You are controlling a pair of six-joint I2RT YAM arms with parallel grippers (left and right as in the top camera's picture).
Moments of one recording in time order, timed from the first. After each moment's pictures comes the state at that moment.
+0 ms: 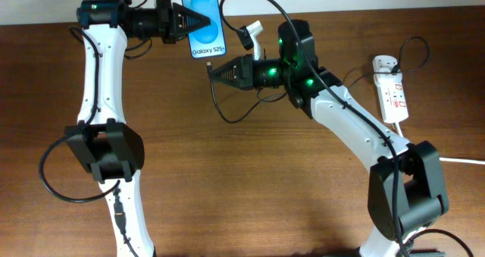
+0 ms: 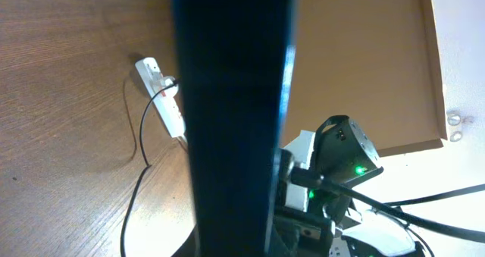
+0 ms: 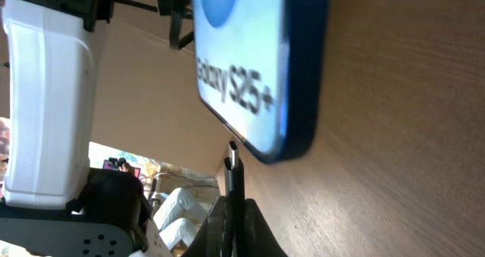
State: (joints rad) left arm 0.01 2.40 2.54 -1.20 1.45 -0.09; right arm 0.39 1.86 1.41 0.09 -1.04 0.79
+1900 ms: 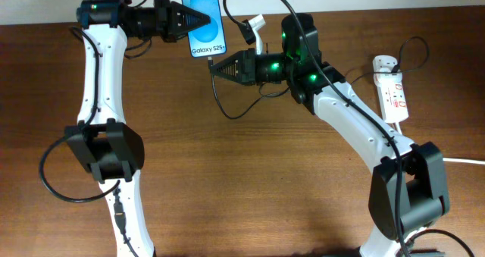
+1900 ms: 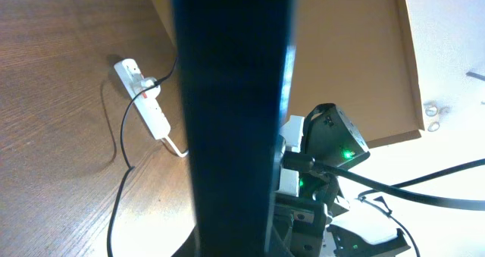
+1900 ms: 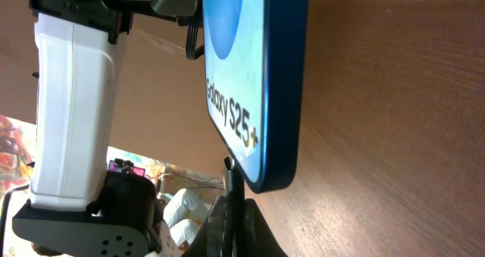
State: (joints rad) left arm 0.01 2.40 2.54 -1.19 1.52 -0.09; right arm 0.38 1.86 1.45 0.06 -1.07 0.80
